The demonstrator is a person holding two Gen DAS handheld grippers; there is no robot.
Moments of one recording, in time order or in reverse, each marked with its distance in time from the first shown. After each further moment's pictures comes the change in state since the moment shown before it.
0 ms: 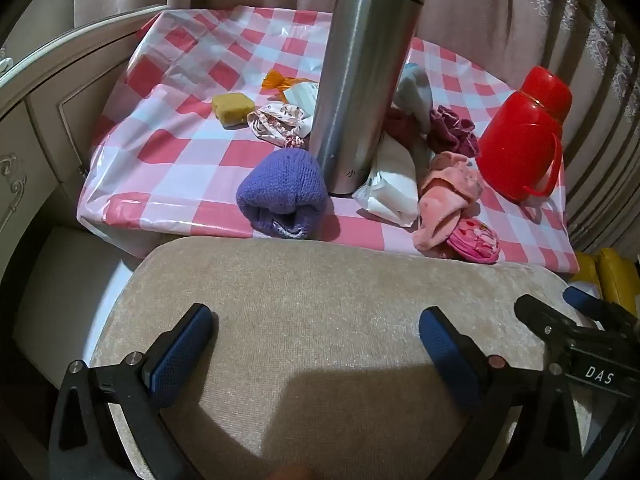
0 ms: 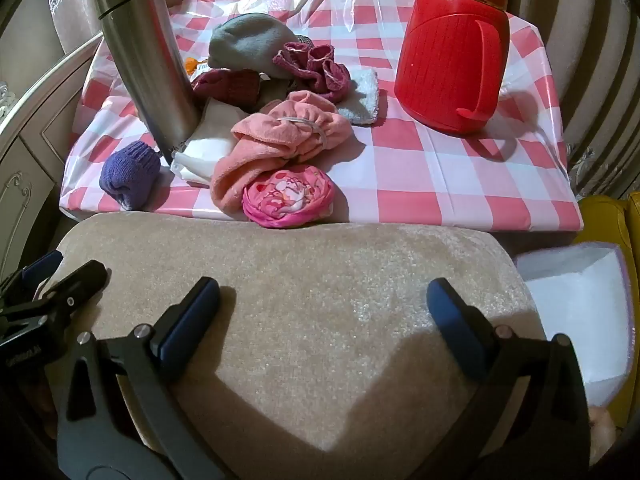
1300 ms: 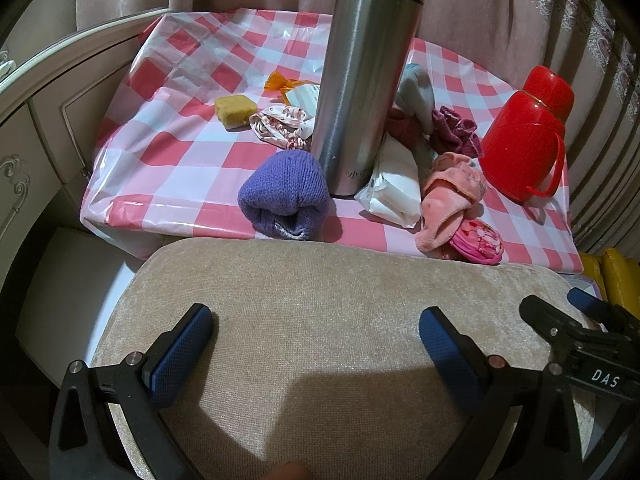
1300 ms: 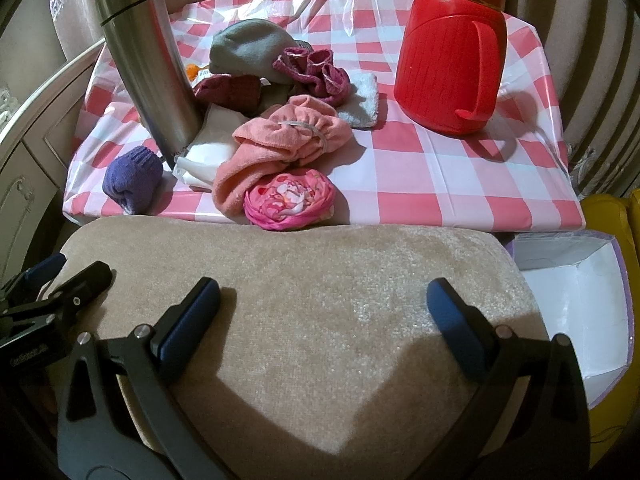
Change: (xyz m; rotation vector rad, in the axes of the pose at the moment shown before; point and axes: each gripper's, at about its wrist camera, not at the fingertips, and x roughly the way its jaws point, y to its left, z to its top) left arm -0.001 -0.002 0.000 0.004 -0.006 0.009; right arm -0.002 -0.002 -0.002 0.013 -0.021 0.017
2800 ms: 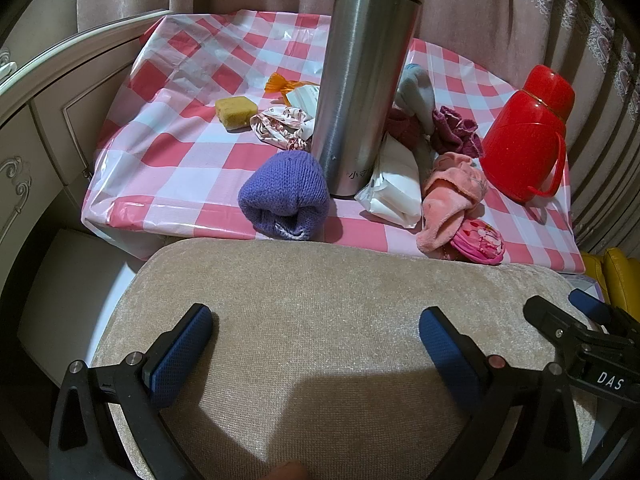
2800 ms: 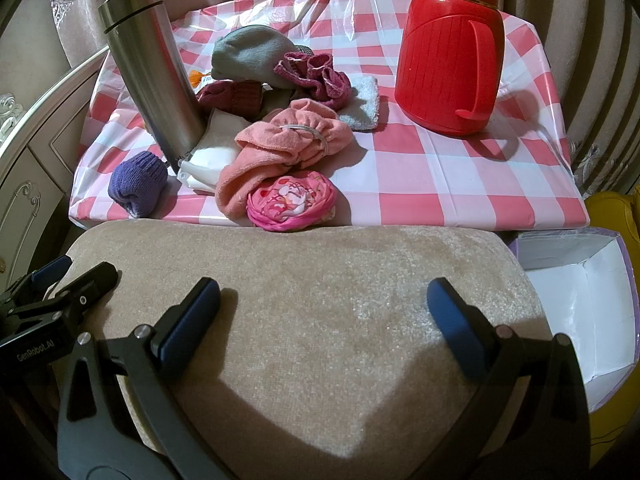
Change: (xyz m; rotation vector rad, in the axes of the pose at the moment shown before) left arm 0.001 0.002 0.001 0.004 -0.007 0.006; right arm -0.002 -0.004 -0.002 0.012 -0.018 0.022
